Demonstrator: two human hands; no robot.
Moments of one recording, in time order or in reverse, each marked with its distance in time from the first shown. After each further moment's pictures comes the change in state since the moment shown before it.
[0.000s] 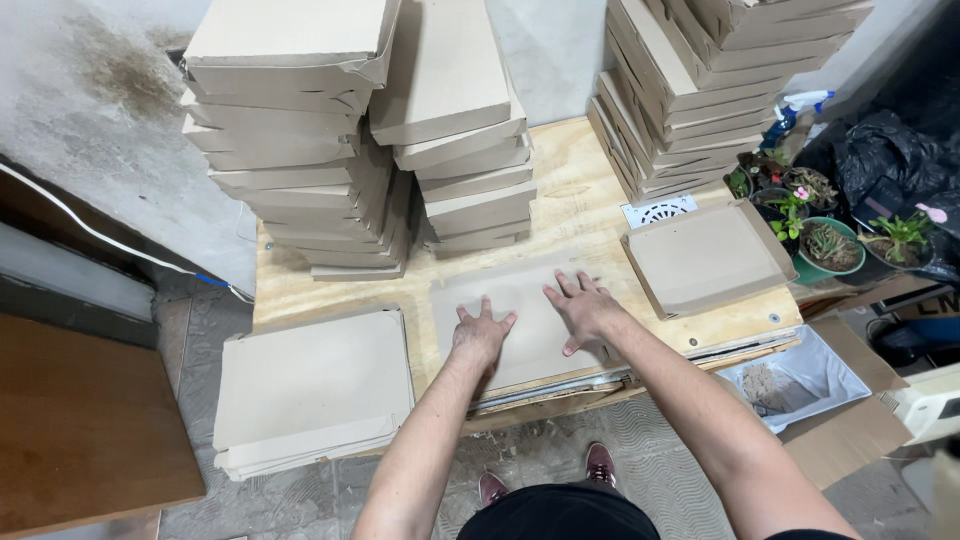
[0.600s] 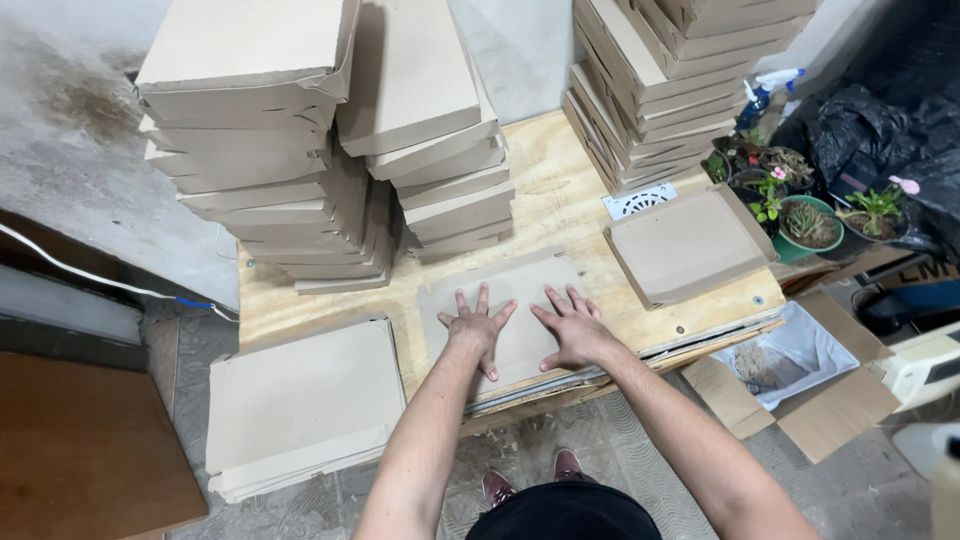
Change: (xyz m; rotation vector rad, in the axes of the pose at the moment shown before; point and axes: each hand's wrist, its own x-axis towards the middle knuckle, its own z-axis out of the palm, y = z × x) left_hand -0.061 0.029 -0.071 0.102 -0.119 0.046; right_hand -0.055 -0.024 0.014 0.256 0.075 0.018
